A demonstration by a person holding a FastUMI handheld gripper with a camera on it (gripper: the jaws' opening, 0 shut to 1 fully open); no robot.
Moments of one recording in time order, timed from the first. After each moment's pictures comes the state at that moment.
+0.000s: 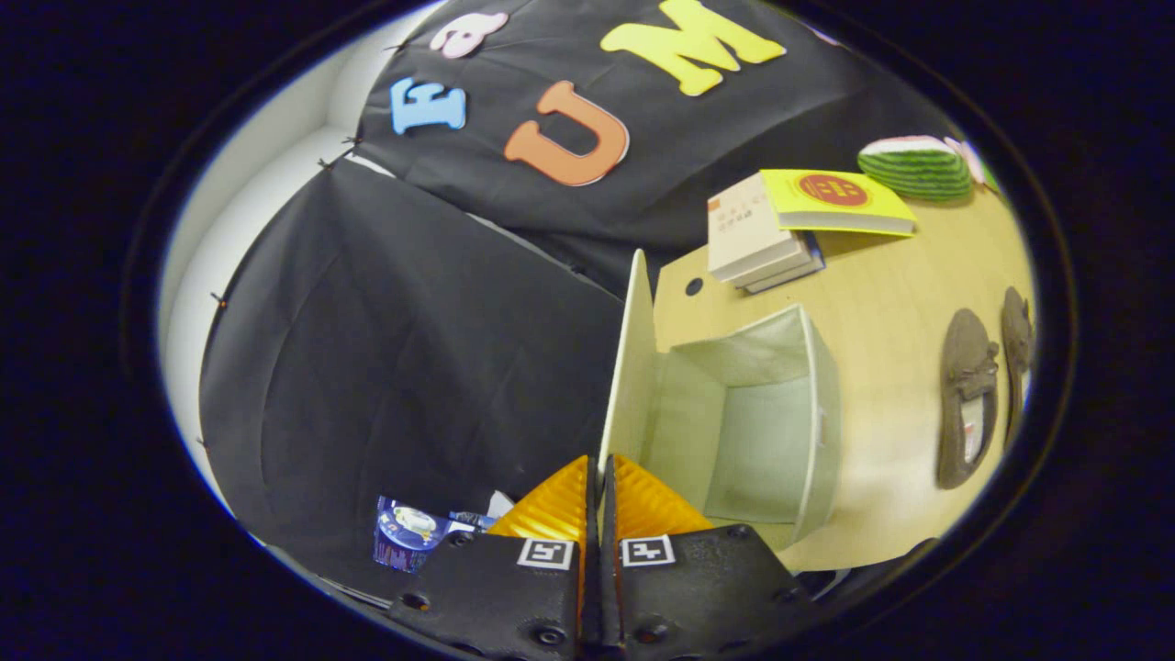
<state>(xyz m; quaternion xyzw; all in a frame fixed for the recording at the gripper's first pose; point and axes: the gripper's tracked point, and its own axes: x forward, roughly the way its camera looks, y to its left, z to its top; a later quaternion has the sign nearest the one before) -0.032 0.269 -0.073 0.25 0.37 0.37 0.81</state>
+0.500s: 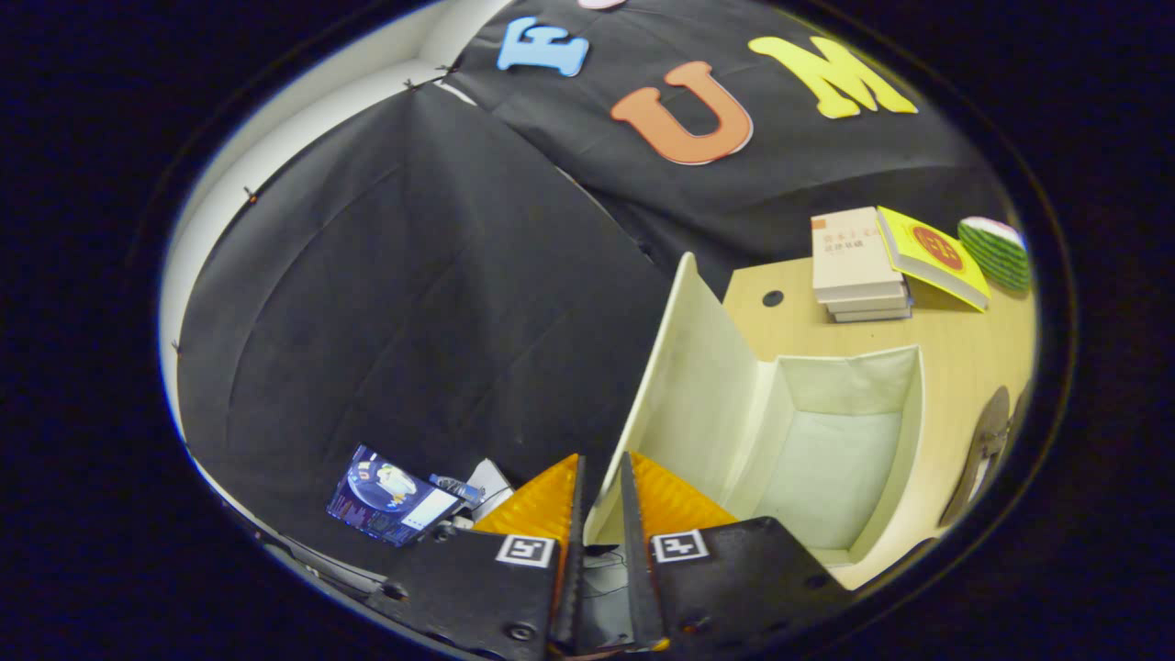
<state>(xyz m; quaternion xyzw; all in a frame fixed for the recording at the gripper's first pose) -0.076 0.376 -0.058 0.13 0.34 0.44 0.82</state>
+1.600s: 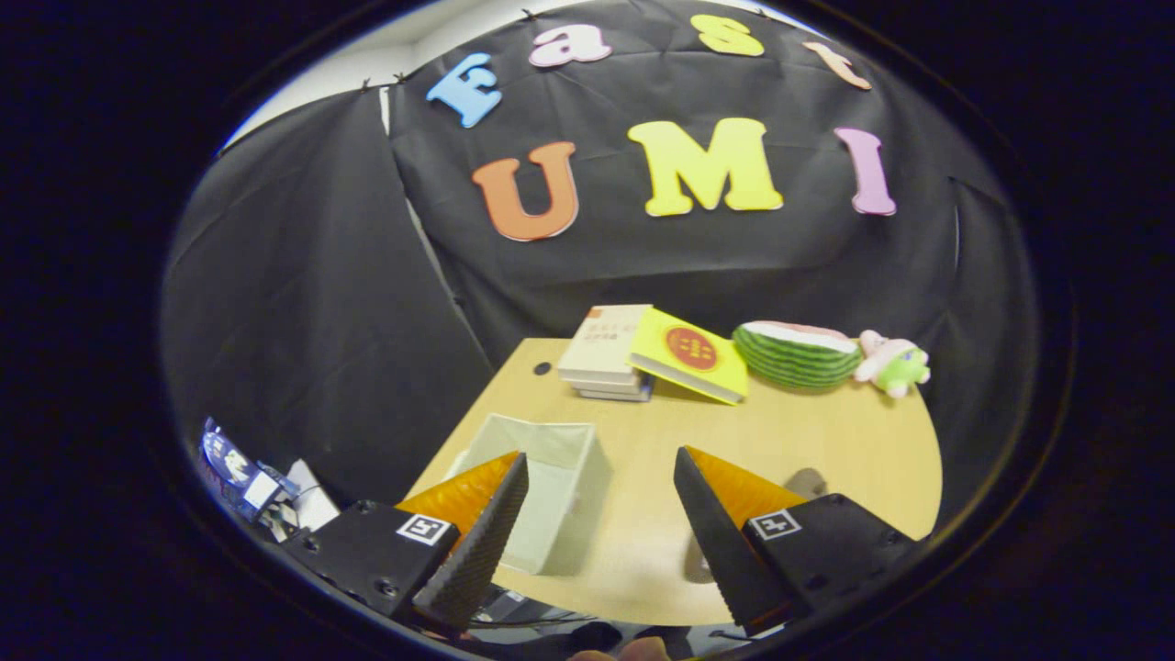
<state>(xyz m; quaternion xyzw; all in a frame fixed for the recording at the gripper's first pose) 0.034 0.061 -0.041 0.01 0.27 0.16 0.95</state>
